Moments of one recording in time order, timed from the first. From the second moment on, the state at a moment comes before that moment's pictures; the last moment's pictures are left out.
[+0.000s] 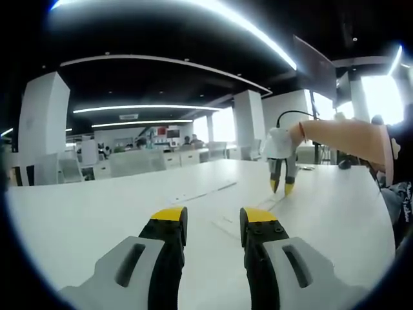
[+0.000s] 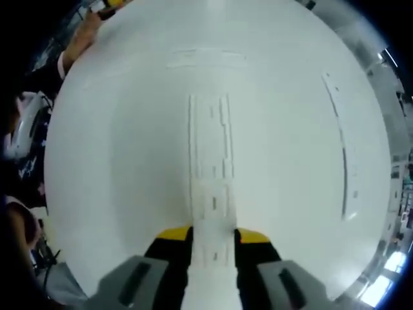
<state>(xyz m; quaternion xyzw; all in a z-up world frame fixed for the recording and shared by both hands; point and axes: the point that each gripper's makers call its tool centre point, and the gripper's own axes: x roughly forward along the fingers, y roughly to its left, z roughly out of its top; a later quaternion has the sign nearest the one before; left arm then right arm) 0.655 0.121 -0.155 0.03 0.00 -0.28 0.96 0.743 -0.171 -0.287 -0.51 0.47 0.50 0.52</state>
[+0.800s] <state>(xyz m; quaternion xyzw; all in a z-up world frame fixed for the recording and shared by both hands) 0.653 0.117 -0.155 0.03 -0.01 -0.28 0.96 0.754 -0.209 -0.250 -0.50 0.45 0.47 0.58</state>
